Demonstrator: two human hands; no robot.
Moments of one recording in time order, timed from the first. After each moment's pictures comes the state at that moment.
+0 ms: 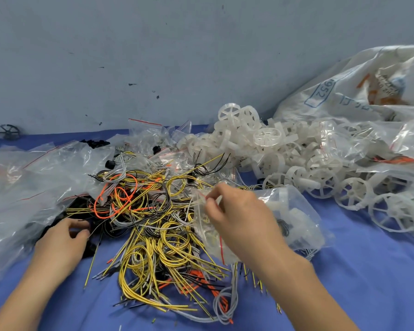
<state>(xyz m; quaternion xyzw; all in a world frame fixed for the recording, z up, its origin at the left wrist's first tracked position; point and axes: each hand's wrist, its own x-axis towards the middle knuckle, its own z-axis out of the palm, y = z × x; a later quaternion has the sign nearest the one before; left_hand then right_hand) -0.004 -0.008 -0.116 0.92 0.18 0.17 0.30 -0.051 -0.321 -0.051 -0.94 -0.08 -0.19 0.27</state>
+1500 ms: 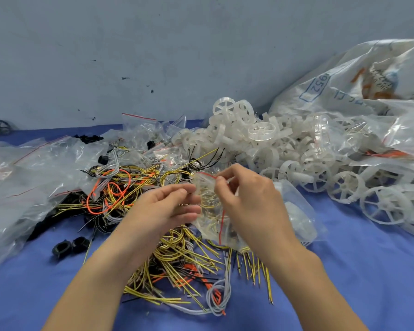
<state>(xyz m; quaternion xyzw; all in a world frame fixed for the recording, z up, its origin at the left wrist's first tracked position) -0.024 -0.166 -0.058 0.66 -0.04 -0.08 0.75 -0.055 -0.338 -0.043 -0.89 -0.03 -0.27 0.36</state>
